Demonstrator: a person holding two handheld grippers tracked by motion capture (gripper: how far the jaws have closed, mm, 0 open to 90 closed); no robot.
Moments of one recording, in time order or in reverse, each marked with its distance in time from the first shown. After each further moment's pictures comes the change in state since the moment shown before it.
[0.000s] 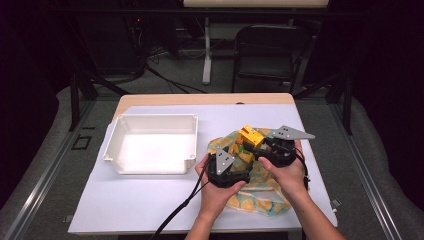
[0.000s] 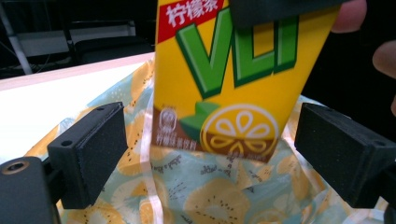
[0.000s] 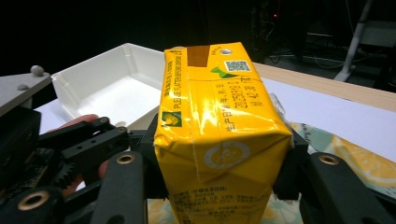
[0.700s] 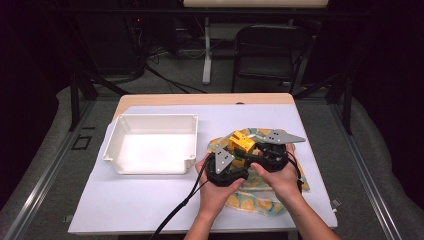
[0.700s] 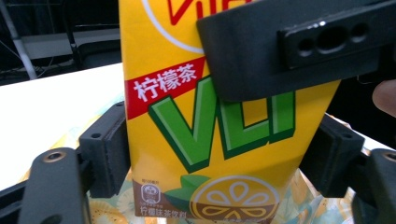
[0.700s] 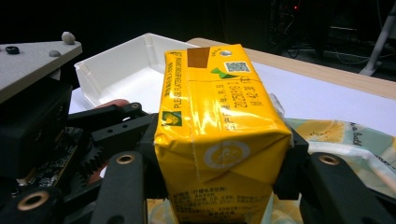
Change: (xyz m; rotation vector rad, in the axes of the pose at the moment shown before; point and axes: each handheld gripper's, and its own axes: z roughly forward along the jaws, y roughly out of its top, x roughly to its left) left arm 0.000 0.005 -0.003 -0.002 0.007 0.002; right arm 0.018 -0.004 0.009 0.030 0.055 -0.010
